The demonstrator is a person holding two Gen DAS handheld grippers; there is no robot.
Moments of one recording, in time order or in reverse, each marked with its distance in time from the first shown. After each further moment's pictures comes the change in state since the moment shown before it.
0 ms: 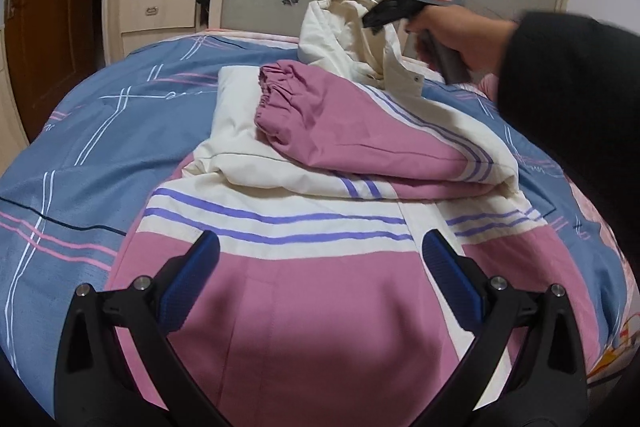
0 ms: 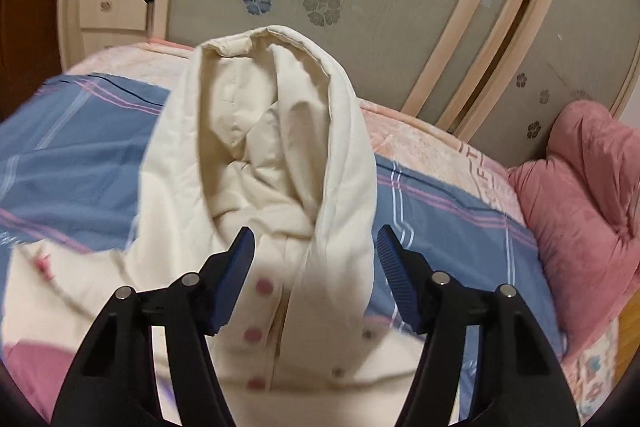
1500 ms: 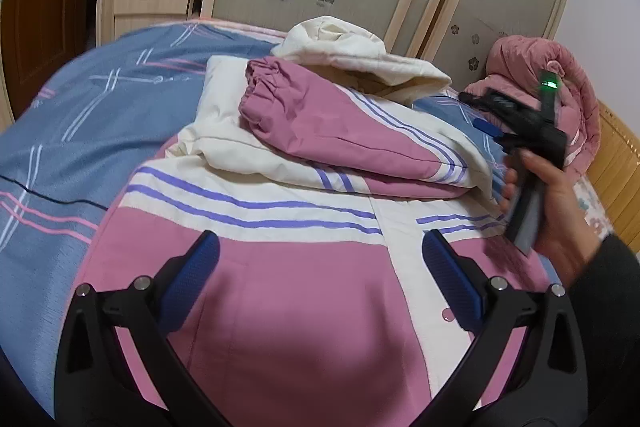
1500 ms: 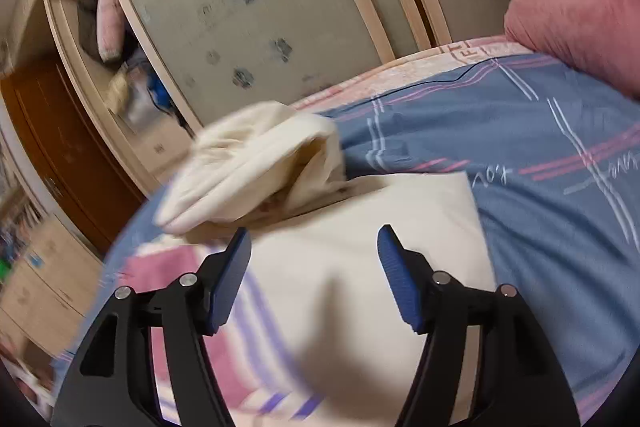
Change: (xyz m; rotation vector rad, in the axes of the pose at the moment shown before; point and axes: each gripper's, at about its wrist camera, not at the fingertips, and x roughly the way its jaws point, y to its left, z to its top) left arm -0.012 0.002 -0.004 -0.089 0.015 -0.094; right arm -0.098 -0.141 -0.231 0.649 -0.218 0.503
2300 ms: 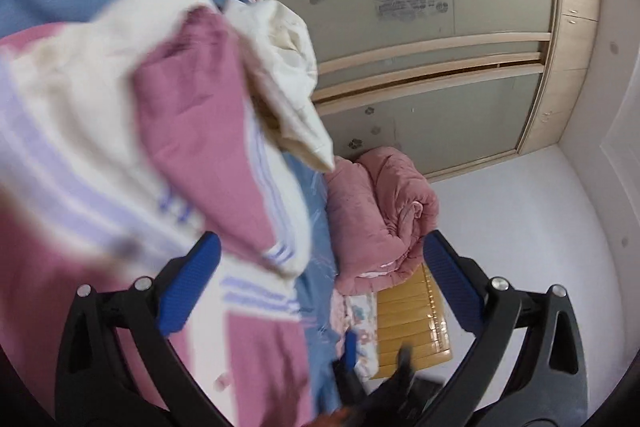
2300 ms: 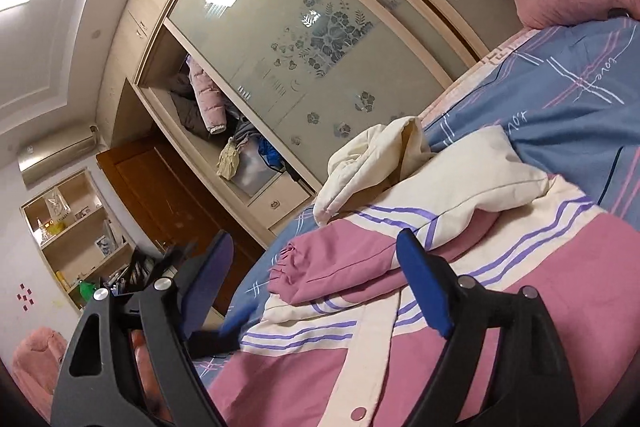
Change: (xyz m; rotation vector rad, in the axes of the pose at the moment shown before) left arm 0.072 0.031 0.069 -0.714 0.039 -0.689; right arm -0.145 0.011 -0.110 0.145 -0.231 0.363
